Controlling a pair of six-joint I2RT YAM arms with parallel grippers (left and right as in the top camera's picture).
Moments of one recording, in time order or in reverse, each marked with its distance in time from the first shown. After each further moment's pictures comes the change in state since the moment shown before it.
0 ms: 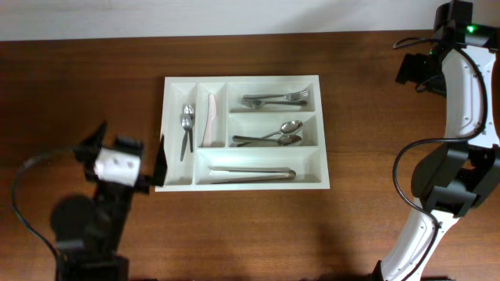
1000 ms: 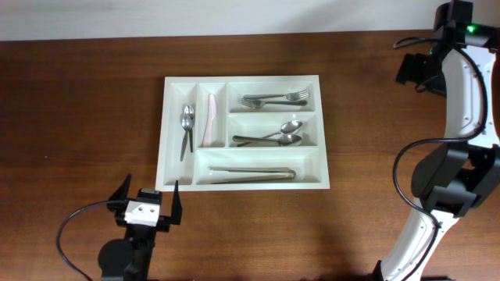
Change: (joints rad) left arm -0.060 -0.526 -0.538 -0.053 -0.130 -0.098; right arm 0.000 0.000 0.000 0.000 0.000 0.000
